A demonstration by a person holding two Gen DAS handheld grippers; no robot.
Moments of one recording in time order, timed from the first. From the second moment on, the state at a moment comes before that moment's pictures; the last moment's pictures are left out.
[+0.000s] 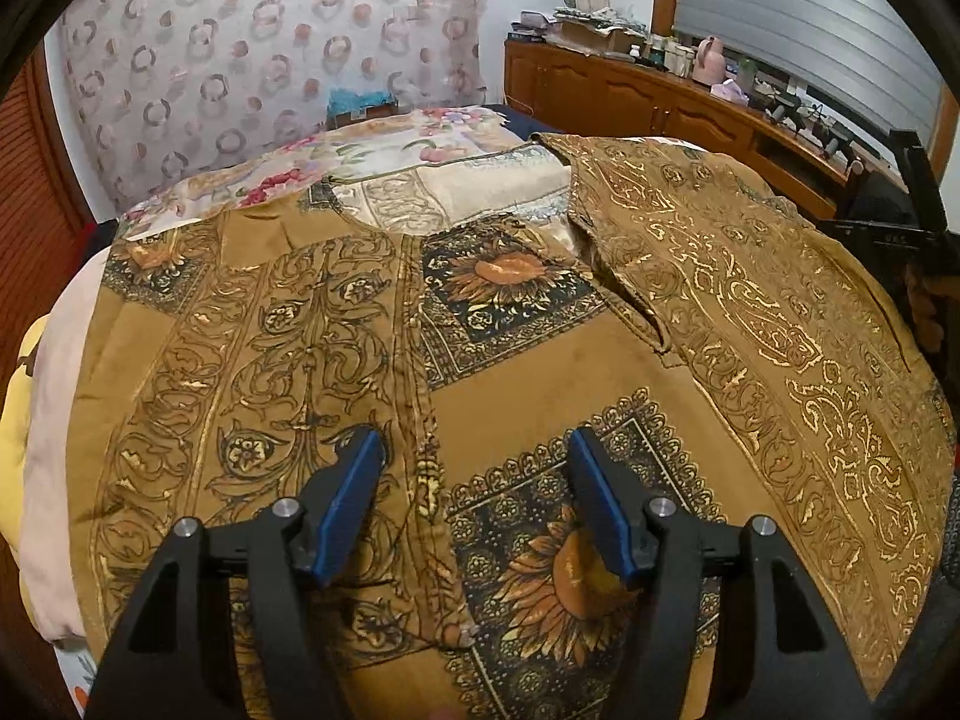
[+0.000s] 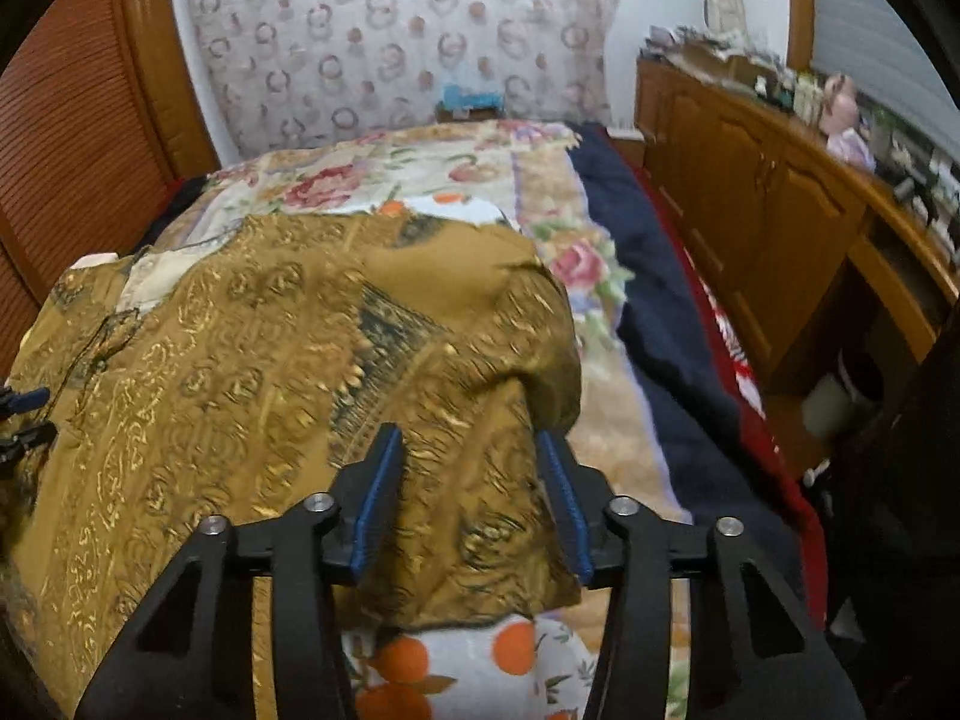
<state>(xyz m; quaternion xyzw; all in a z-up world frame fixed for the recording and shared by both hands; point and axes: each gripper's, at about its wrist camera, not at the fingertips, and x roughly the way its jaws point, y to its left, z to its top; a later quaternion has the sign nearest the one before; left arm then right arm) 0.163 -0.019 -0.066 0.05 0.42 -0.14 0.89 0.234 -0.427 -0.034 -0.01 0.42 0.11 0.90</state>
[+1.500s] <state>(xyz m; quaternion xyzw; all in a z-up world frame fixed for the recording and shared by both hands) 0.171 -0.022 -0.069 0.07 0.43 -0.15 0.89 0.218 -0.284 -0.022 -0.07 0.40 0.27 0.87</state>
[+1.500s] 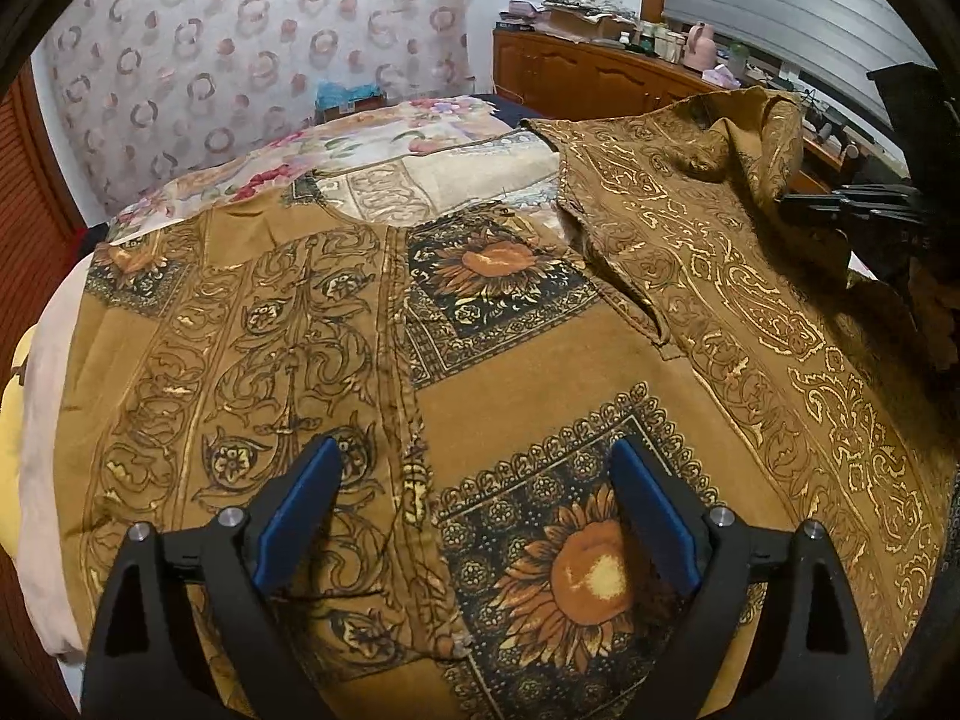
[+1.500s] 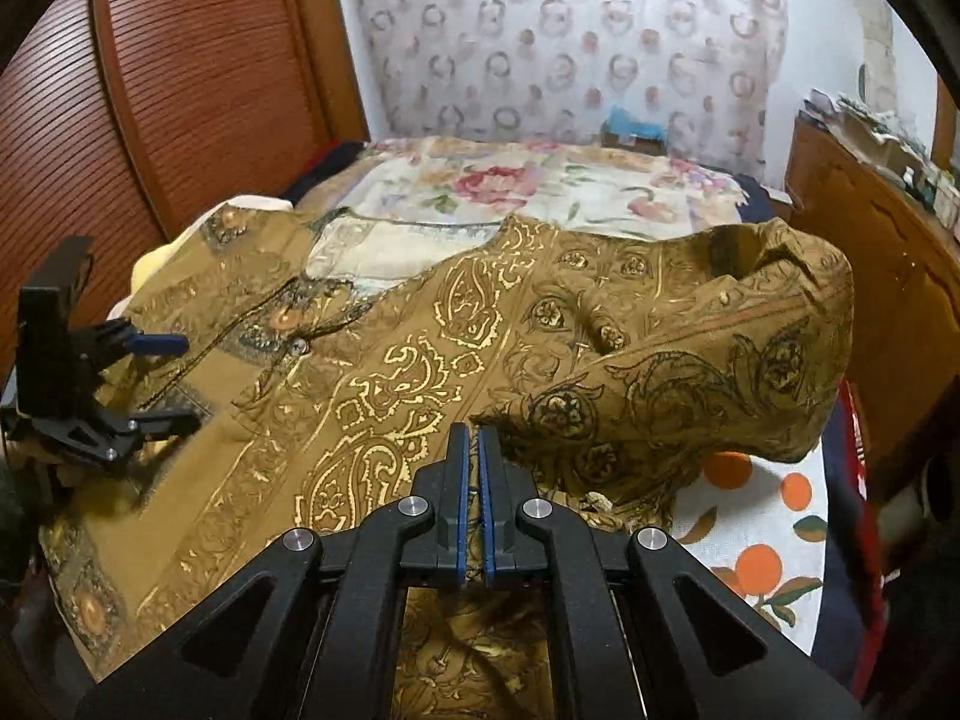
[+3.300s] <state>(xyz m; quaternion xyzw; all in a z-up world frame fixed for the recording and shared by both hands) 0.140 -0.006 -0.041 0.03 0.39 -0.12 0.91 0.286 -0.311 0.007 -0.05 0.35 0.30 0.89</state>
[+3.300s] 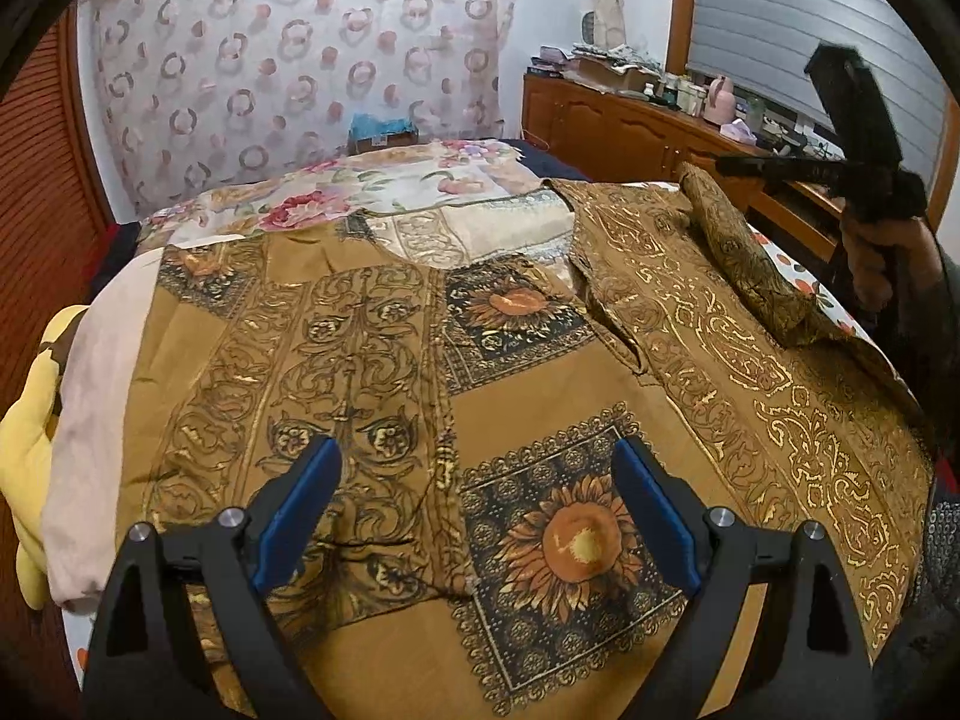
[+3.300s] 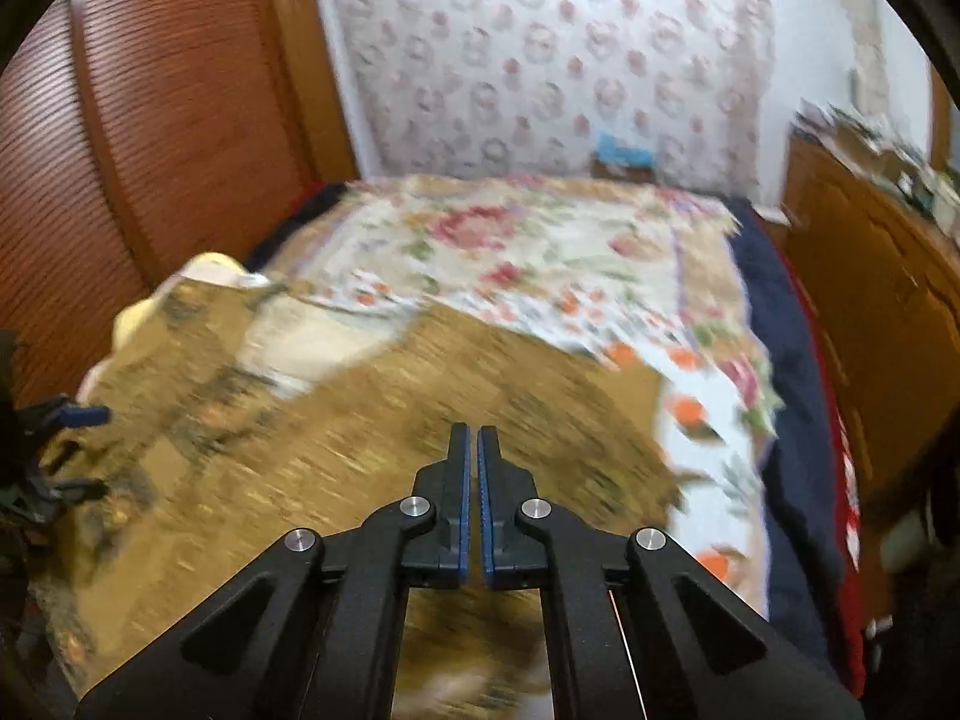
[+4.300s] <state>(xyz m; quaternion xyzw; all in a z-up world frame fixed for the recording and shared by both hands) 0.117 0.004 -0.044 0.01 0.38 -0.12 0.92 0.291 -0.348 -0.046 -0.04 0.41 0.17 0.89</state>
